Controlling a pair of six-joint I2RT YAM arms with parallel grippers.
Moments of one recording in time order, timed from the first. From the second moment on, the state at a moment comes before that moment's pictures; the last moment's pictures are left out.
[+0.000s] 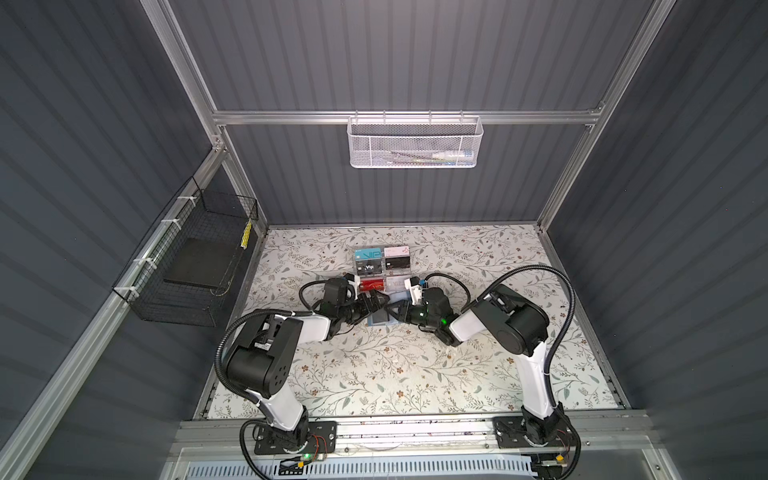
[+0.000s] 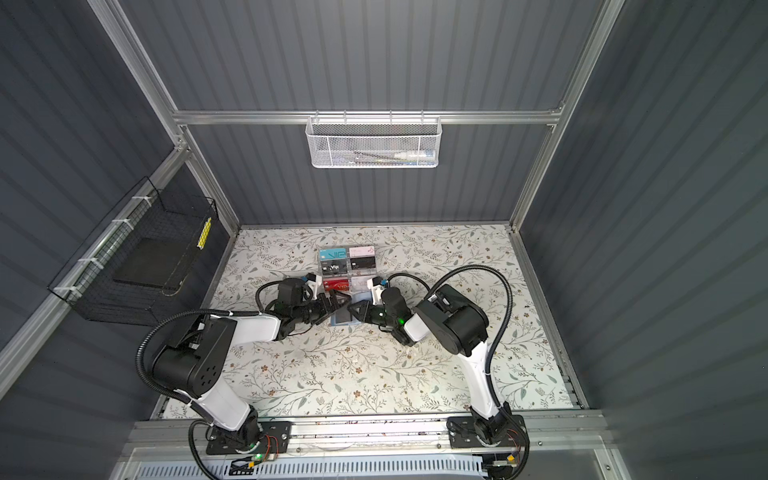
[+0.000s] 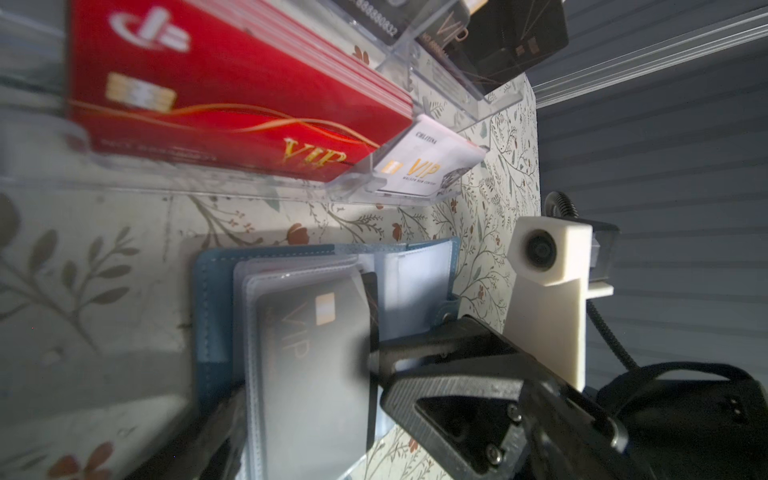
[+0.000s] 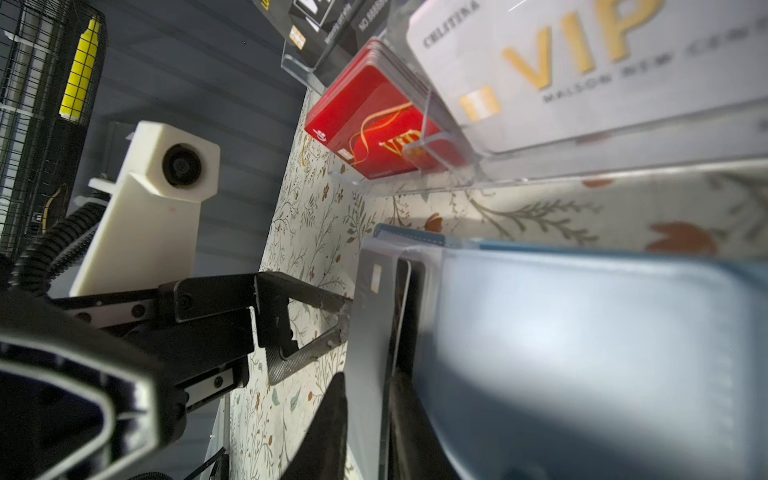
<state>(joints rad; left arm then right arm) -0.36 1.69 0.66 0.39 0.54 -0.80 0.69 2.15 0.86 0.95 -0.46 0.92</state>
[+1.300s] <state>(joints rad) -0.36 1.70 0.65 0.42 0.54 -0.80 0.69 2.14 0.86 0.91 -0.59 0.85</state>
